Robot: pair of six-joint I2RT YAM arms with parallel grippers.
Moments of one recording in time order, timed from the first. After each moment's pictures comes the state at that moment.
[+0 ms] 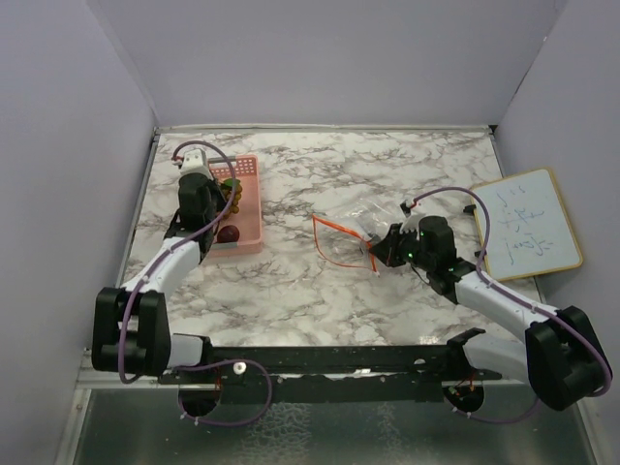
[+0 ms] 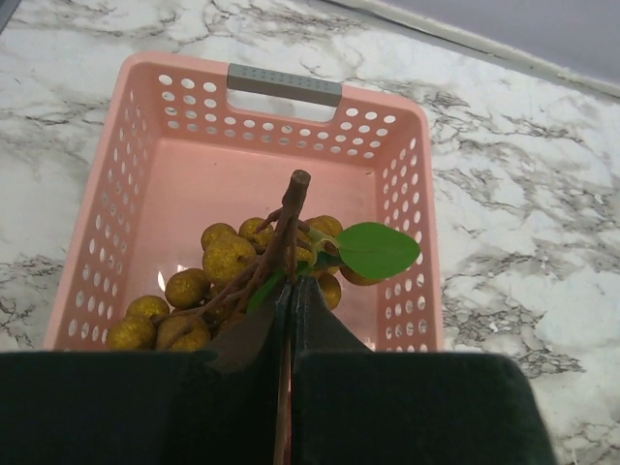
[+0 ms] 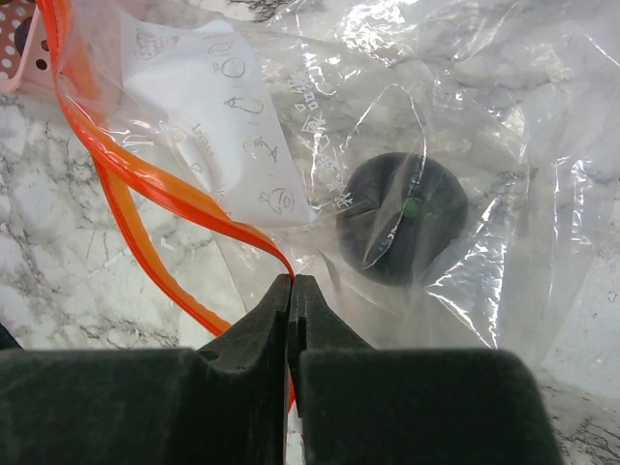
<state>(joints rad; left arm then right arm) -0.12 1.25 0.72 0.23 -0.19 -0.31 0.41 1.14 0.44 0.22 -0.29 0.39</state>
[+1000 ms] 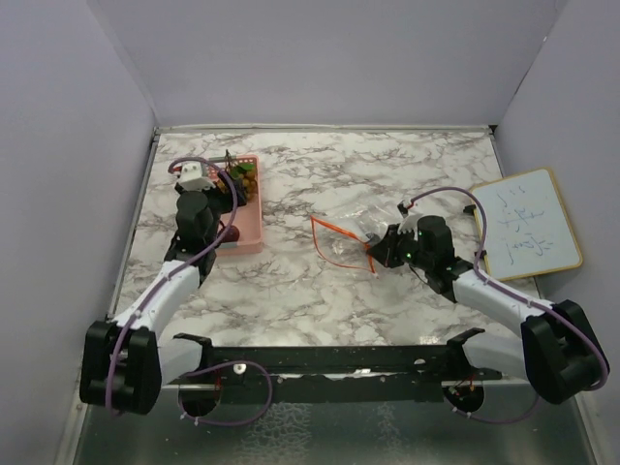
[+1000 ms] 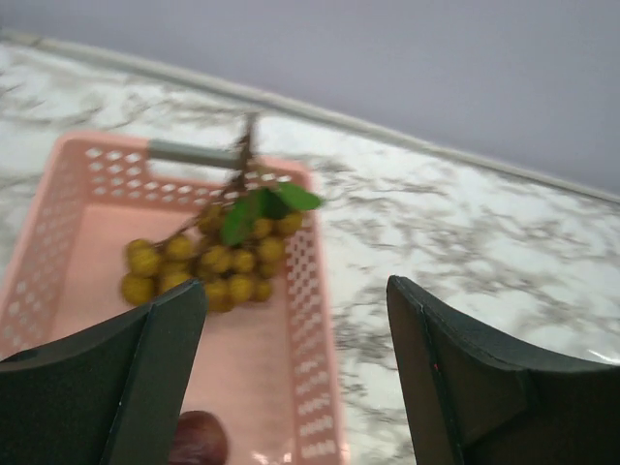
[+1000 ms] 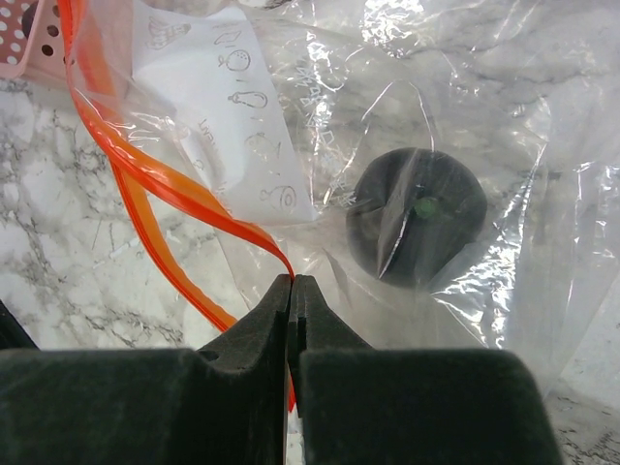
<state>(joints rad) -0.14 1.18 0.60 0.44 -0.14 -0.36 0.41 1.17 0.44 0.24 -0.32 0.39</state>
